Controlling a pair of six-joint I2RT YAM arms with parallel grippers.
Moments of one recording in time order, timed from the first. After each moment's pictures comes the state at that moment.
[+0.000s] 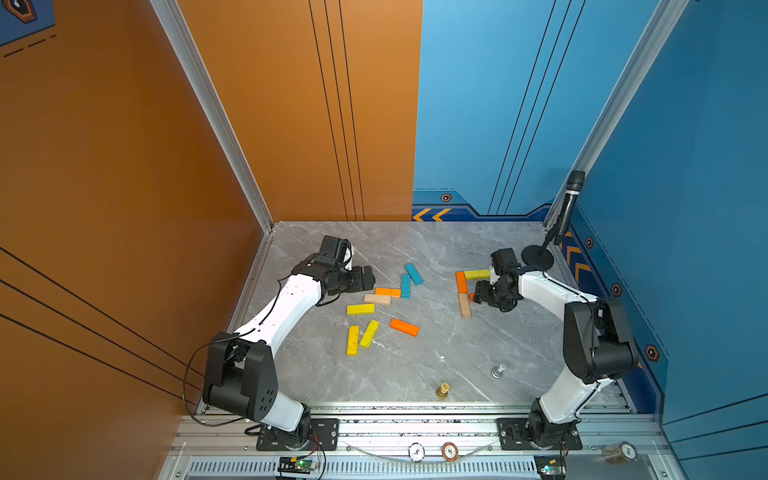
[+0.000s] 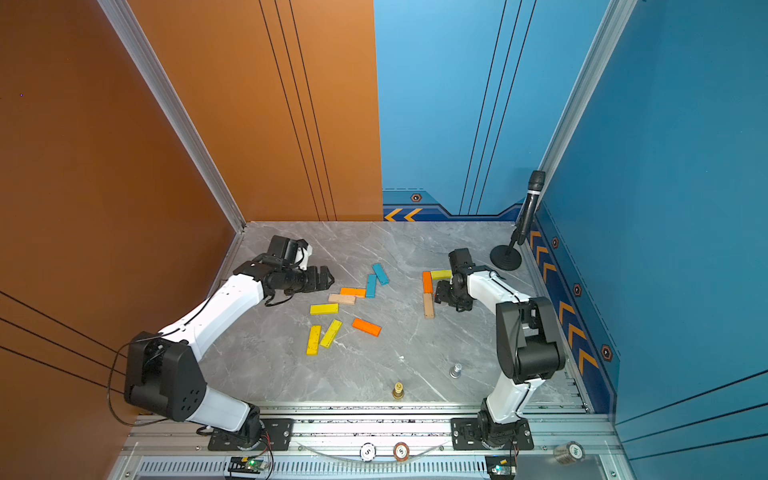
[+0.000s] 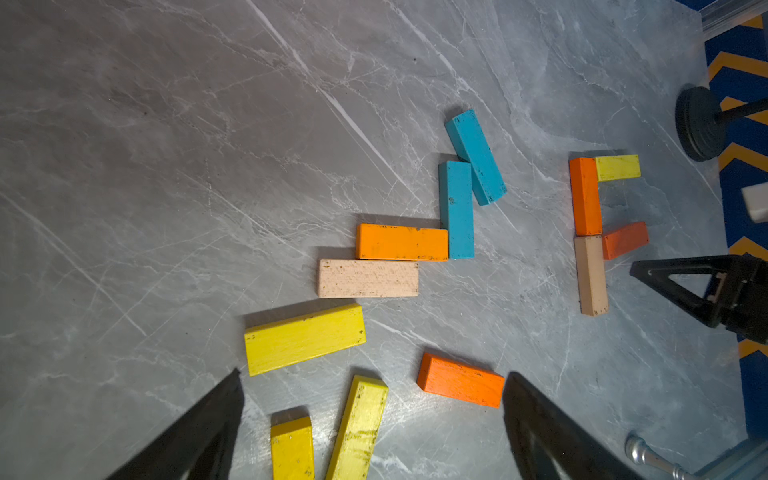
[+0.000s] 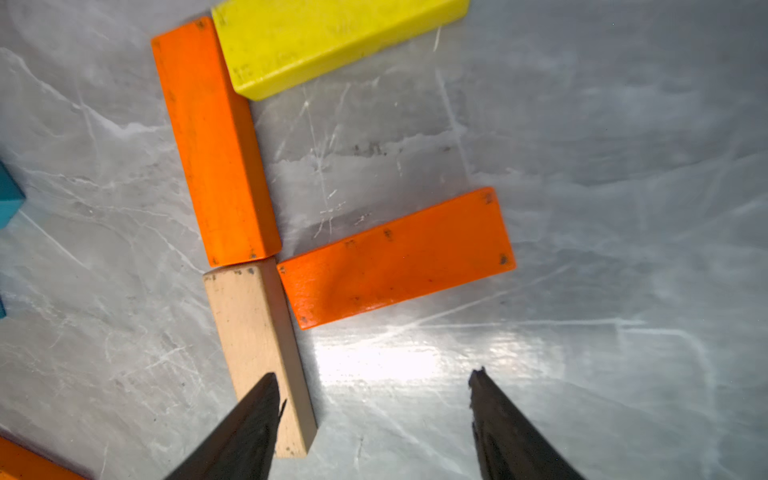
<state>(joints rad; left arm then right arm) -0.28 1.50 1.19 -0.63 0.19 -0.38 0.14 1.70 1.10 -0.61 -0.07 0.39</state>
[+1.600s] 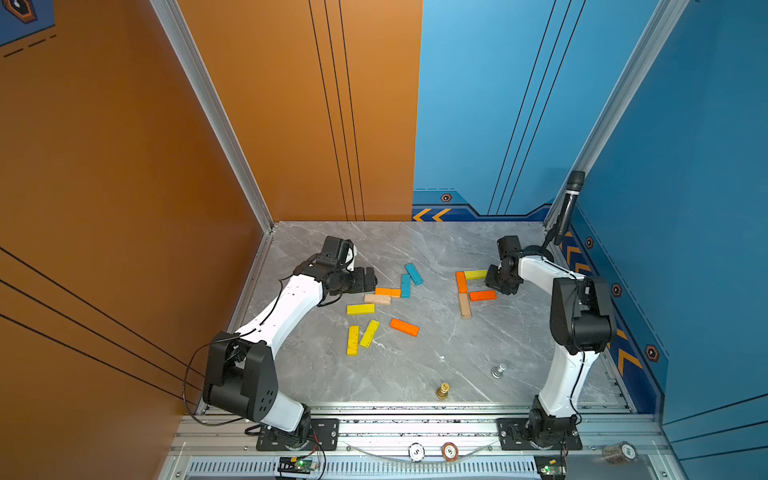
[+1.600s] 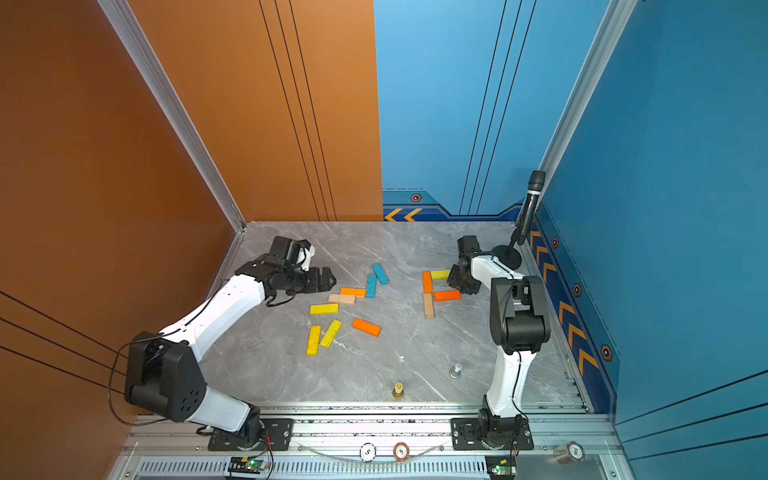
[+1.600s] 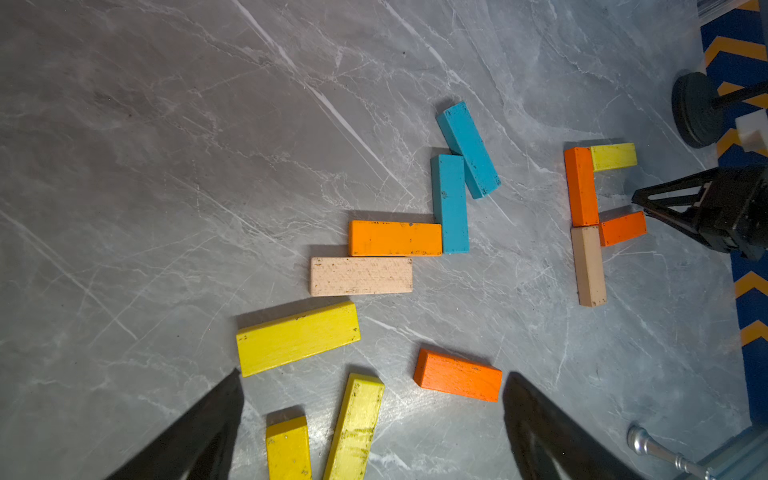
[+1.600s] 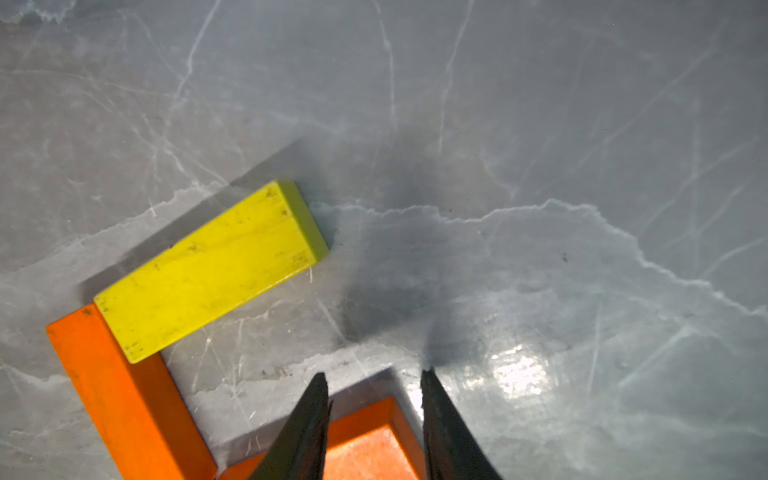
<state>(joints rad) -0.29 1.50 1.19 -0.63 0.19 -0.36 0.05 1.96 1.34 -0.60 0.01 0.49</state>
